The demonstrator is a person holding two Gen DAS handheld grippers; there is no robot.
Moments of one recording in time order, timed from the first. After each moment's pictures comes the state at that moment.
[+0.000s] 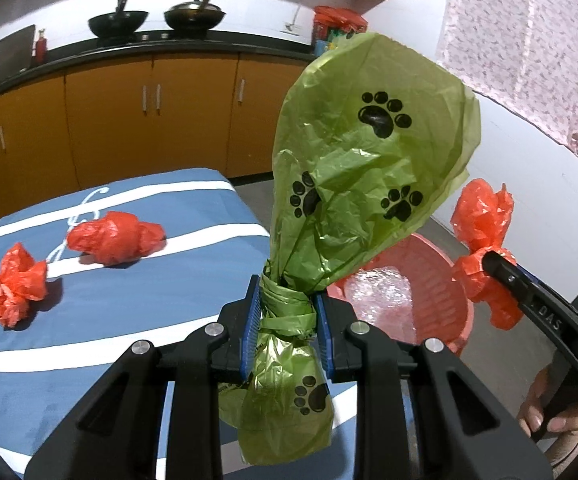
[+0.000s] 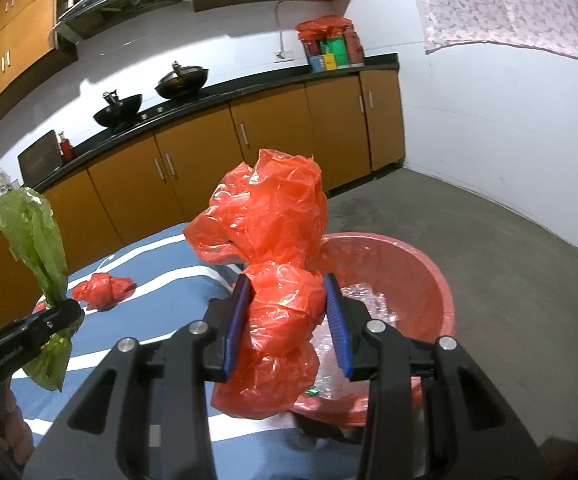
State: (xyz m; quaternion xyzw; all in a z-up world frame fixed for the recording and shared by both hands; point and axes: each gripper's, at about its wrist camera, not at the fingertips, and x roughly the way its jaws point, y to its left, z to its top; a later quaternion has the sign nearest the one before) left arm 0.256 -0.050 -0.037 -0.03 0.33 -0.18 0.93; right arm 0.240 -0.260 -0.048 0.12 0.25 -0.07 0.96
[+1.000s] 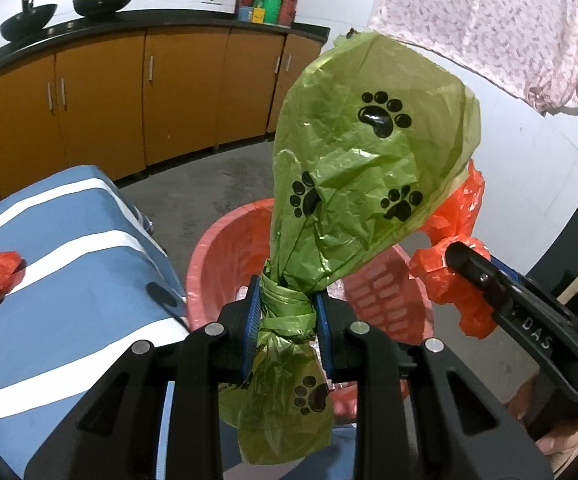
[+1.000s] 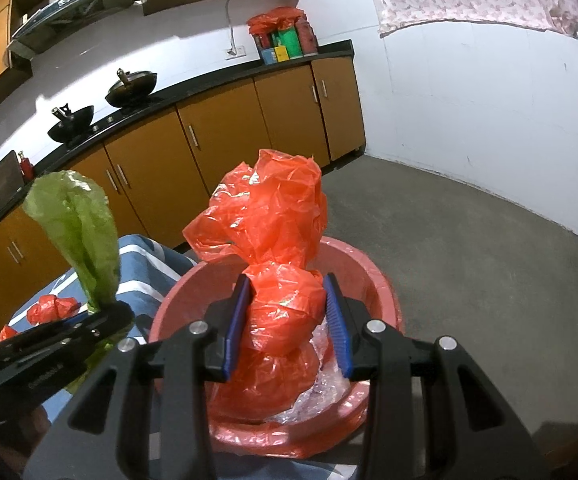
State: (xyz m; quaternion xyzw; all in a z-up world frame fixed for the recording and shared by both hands) left arm 0.305 -0.164 -0.068 0.00 0.36 -0.29 0.89; right arm 0.269 -0.328 -0.075 0.15 0.26 -0.13 0.94
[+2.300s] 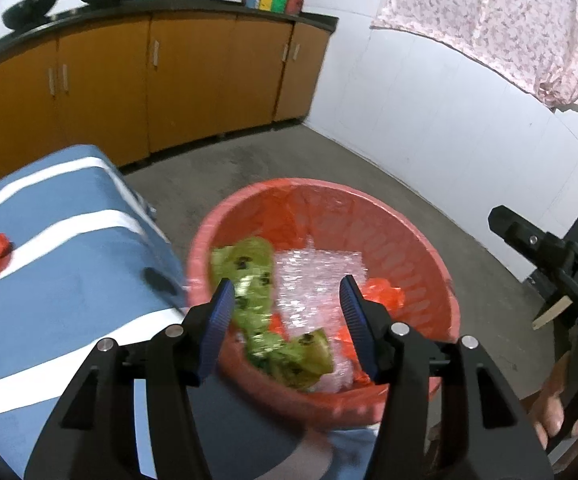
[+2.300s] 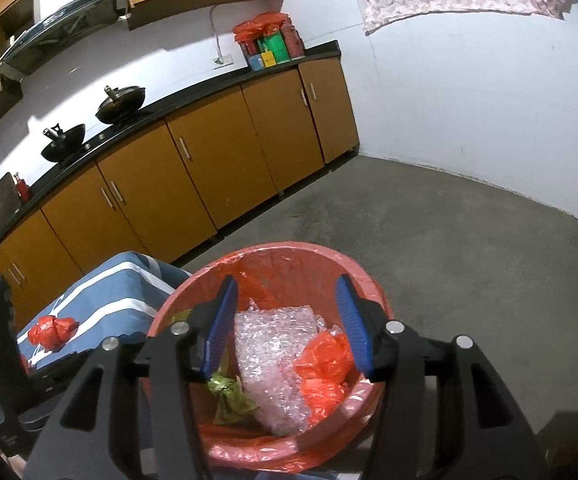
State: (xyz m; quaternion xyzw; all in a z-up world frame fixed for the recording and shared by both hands) left arm 0.312 -0.153 -0.080 0.00 0.37 -0.27 0.89; right arm 0.271 -0.342 -0.075 0.18 0.25 -0.13 0.94
